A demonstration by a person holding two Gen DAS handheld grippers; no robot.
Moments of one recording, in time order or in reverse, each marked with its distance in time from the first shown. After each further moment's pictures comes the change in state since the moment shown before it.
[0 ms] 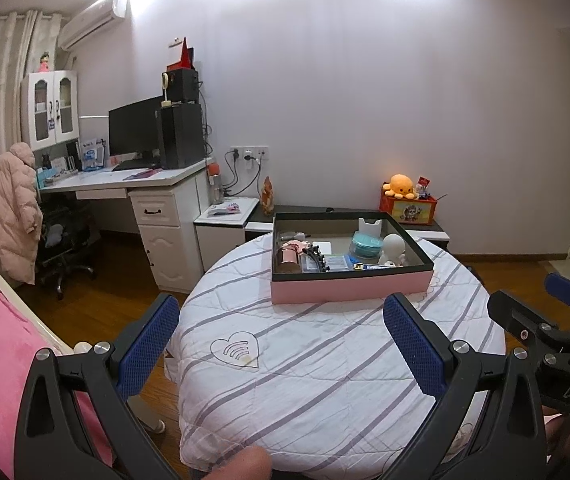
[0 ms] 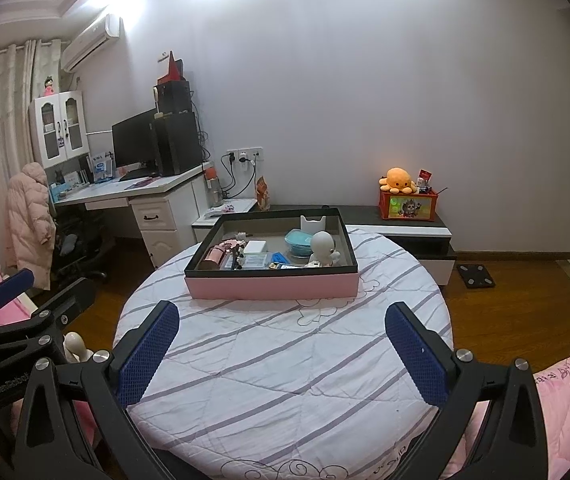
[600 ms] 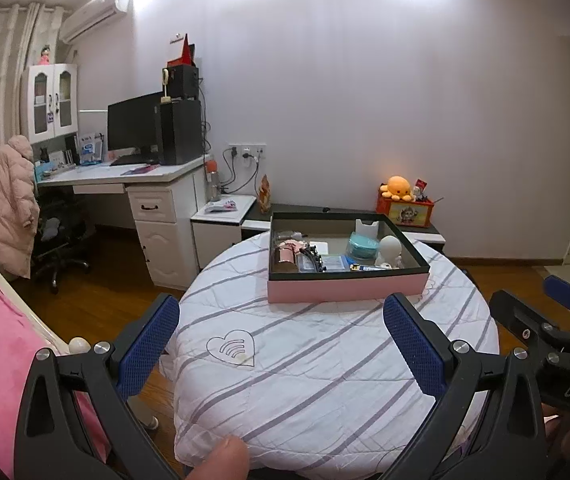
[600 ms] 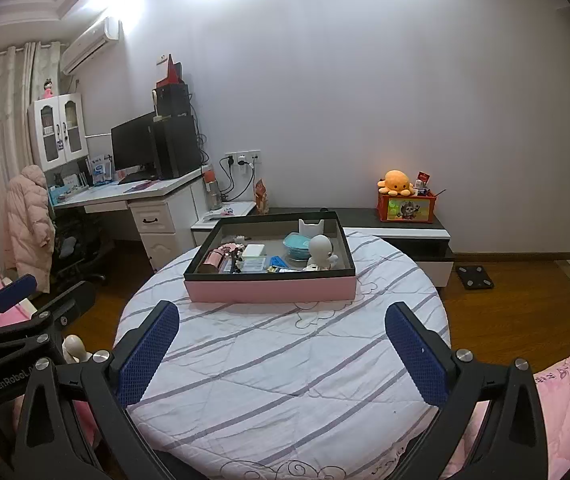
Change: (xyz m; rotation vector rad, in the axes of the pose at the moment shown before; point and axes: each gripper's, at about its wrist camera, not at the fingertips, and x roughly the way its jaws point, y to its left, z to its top) left arm -0.006 0.001 0.005 -0.019 0.006 -0.021; right arm -0.005 -0.002 0.002 0.002 -0.013 -0.001
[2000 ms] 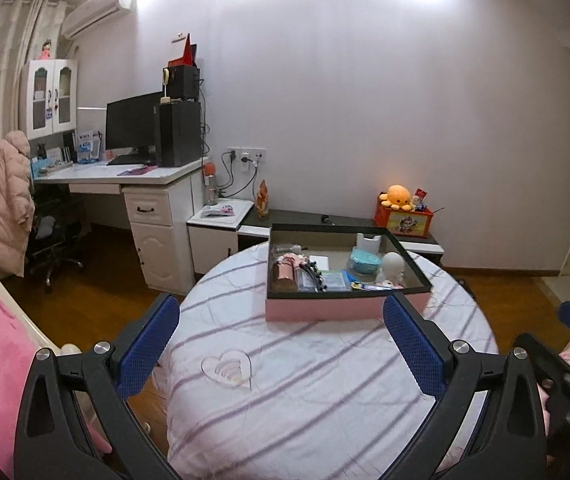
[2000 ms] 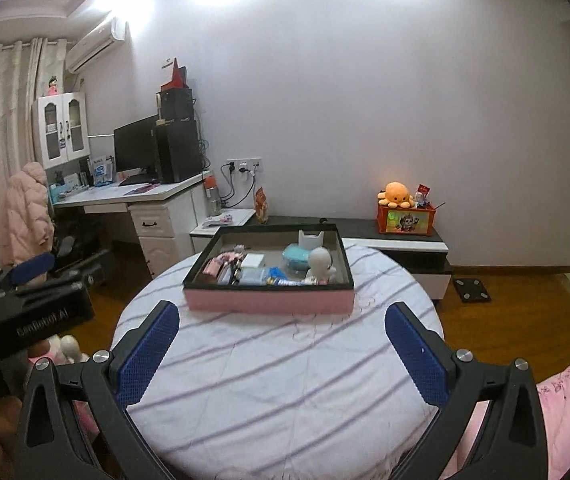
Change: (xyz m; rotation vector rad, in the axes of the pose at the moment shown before) left arm 0.012 0.009 0.010 -0.031 -0.021 -0.023; right arm -0.003 0.004 0.007 -0.028 -0.022 0.002
